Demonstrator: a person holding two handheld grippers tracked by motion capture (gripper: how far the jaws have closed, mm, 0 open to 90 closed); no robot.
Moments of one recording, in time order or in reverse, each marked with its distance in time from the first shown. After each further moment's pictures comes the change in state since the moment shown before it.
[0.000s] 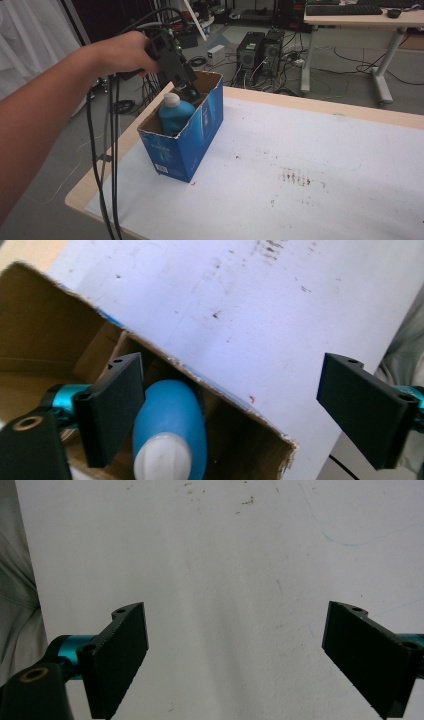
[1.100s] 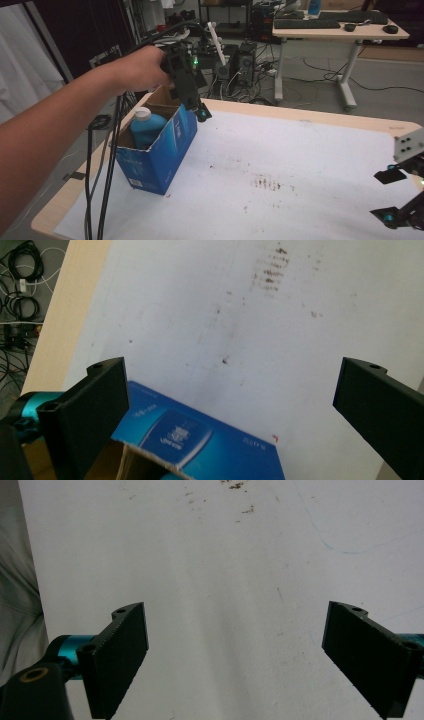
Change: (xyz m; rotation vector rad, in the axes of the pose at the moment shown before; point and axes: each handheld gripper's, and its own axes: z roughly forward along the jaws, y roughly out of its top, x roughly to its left) left arm -0.048 0.085 0.030 0.048 0.118 0.223; right arm 0.000 0.004 0.001 -0.018 0.006 0.005
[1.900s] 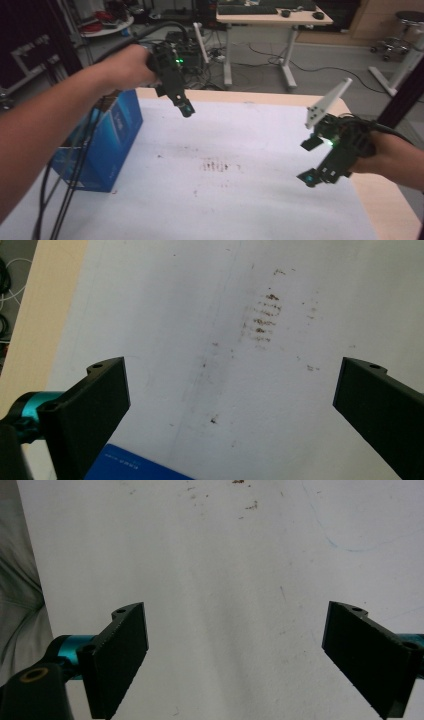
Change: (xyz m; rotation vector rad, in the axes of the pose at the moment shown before) left arm 0.001 0.059 0.065 0.022 -0.076 0.016; right arm 0.002 0.013 0.001 0.063 0.004 0.000
